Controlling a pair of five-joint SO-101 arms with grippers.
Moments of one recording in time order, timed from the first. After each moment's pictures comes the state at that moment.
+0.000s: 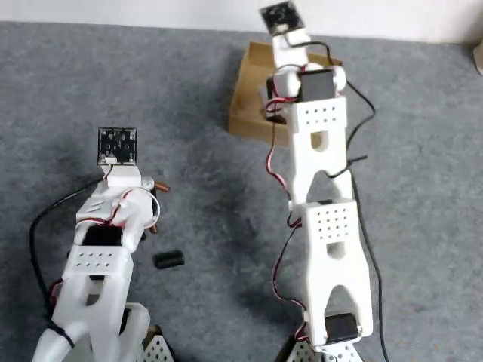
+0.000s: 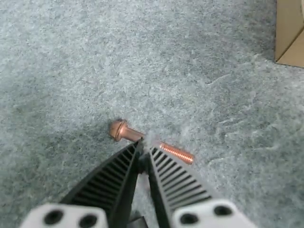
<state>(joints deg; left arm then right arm) -6.9 -45.5 71.6 22.7 4.0 -15.6 54.2 -94.8 99.7 11.6</state>
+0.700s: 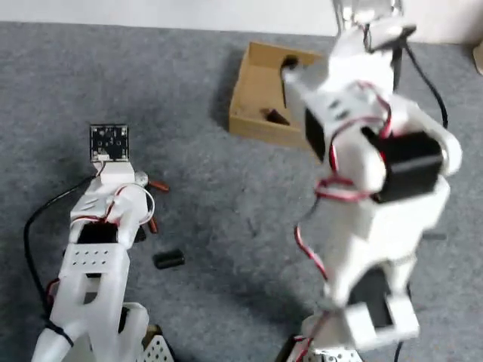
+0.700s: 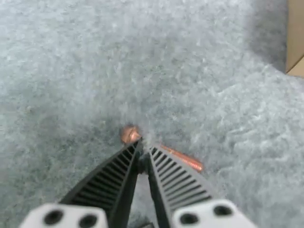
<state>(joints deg) -9.0 -45.1 69.9 22.7 4.0 -20.9 -7.4 -56.4 99.8 6.7</state>
